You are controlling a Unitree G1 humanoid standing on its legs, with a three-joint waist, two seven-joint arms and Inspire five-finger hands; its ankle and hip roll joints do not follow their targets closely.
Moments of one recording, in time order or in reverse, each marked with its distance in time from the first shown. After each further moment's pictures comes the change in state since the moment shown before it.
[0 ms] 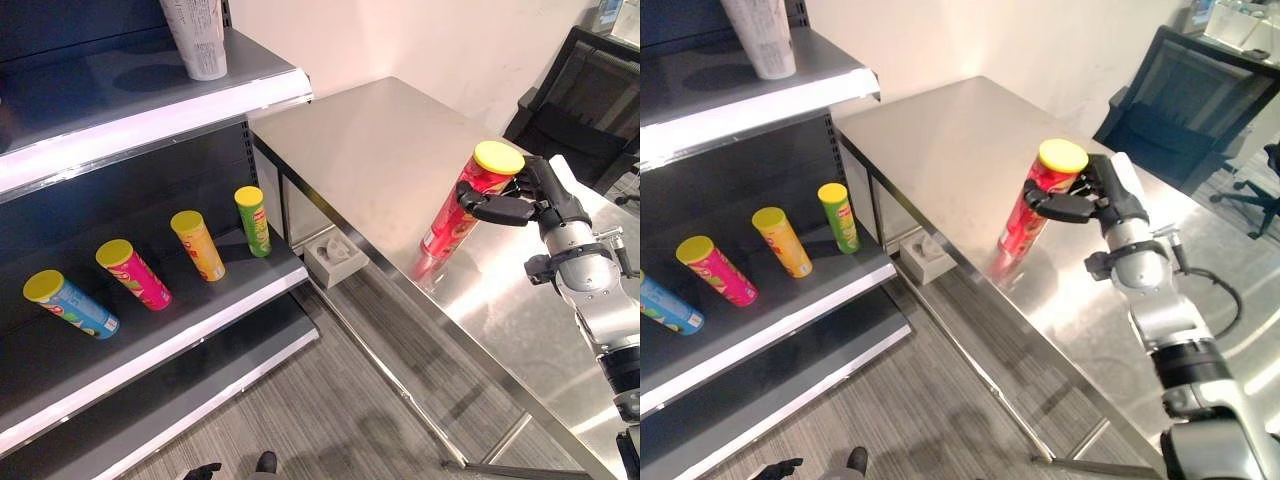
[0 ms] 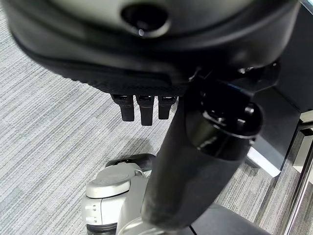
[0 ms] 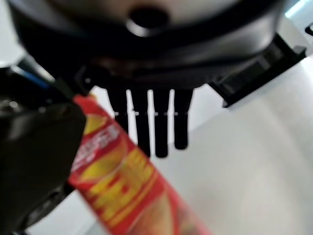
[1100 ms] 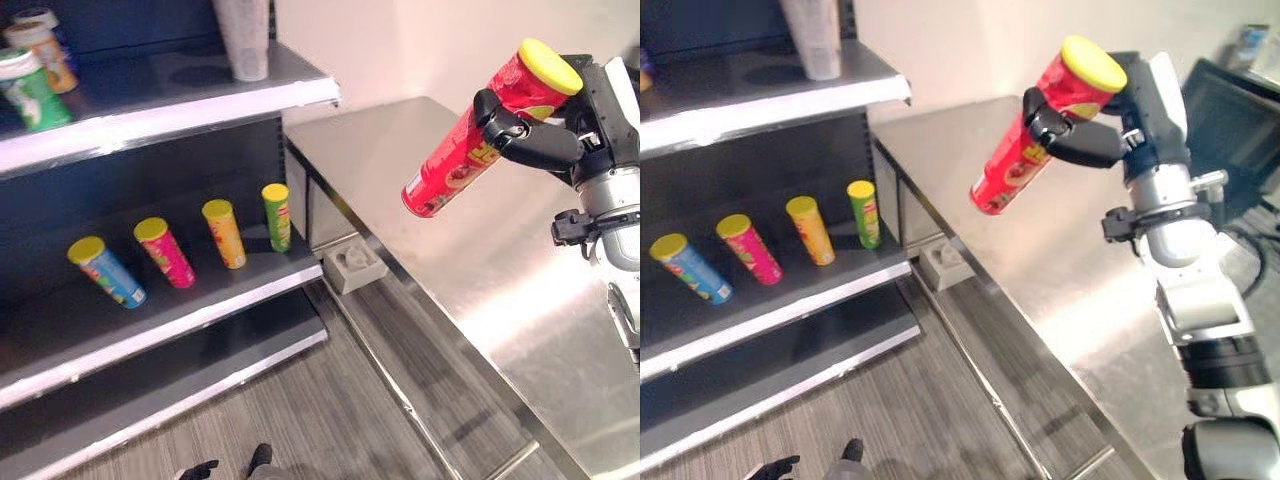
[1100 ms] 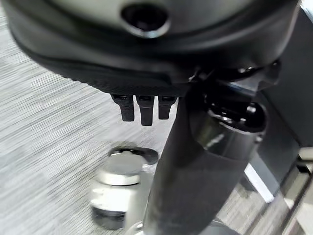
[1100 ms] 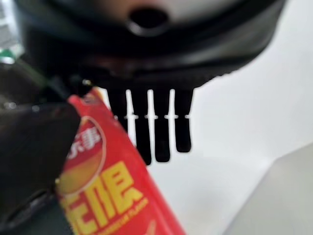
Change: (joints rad) left arm -0.026 -0.024 0.053 0.002 -0.050 0.004 -0.010; right arm 0.009 -0.109 -0.154 -0.339 0.177 -0.100 0.000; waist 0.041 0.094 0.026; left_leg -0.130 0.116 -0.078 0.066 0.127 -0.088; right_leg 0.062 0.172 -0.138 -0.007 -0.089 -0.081
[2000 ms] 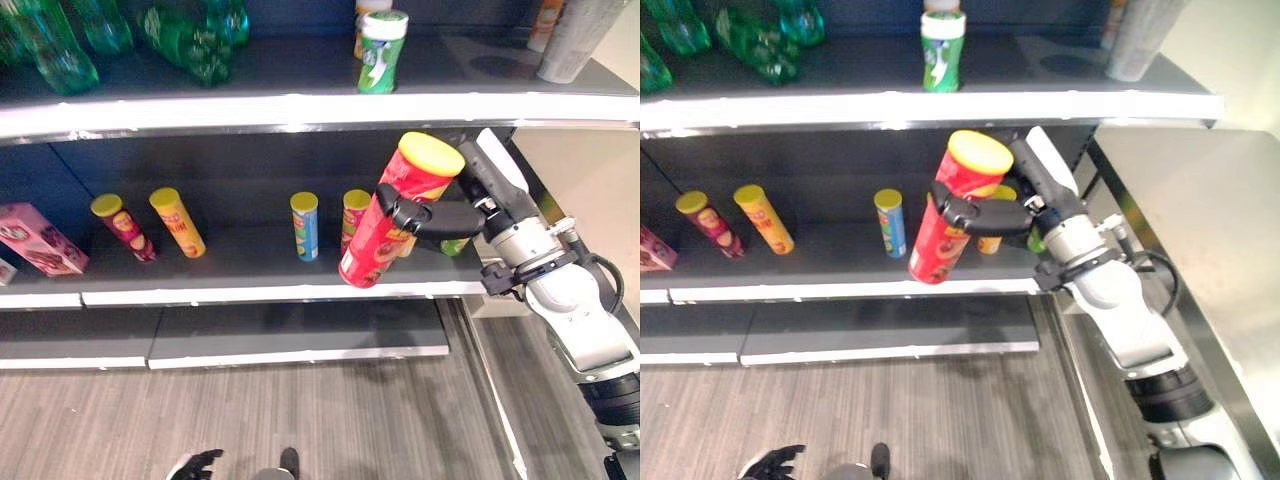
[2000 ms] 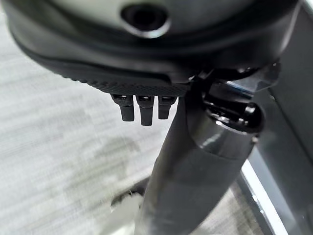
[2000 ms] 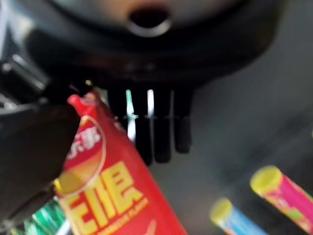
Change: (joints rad) left arm -0.039 0.096 -0.046 -0.051 0.120 0.005 -0.028; right arm 0.139 0.154 0.124 -0.182 -0.118 0.021 0.159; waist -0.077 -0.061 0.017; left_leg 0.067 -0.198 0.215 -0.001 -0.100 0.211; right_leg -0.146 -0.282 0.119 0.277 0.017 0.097
